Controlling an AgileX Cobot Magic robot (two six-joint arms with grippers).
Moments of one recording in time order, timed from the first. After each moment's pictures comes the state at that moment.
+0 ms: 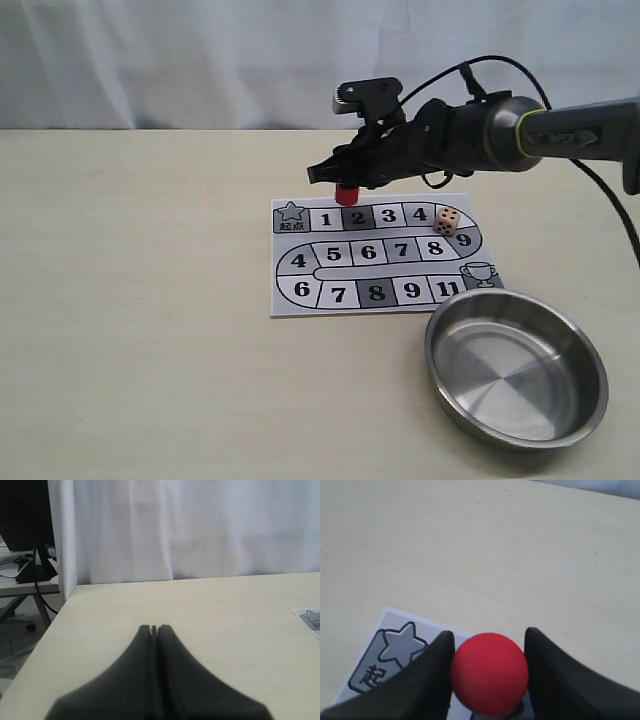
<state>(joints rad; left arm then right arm) 0.02 -0.01 0.01 0.02 0.19 0.07 0.35 2.24 -1.58 0.49 0.18 -0.45</state>
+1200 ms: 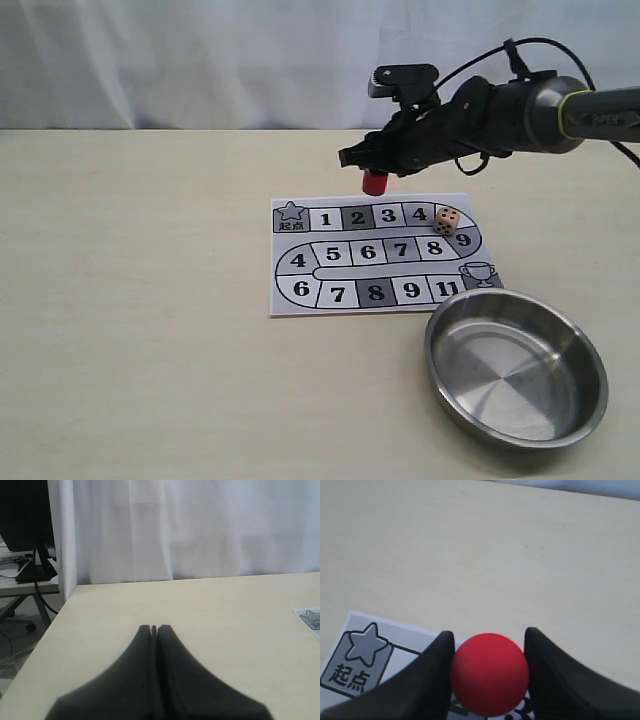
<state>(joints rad) 0.02 -0.01 0.01 0.02 0.19 0.07 0.27 2.20 -1.58 0.49 0.26 -0.44</state>
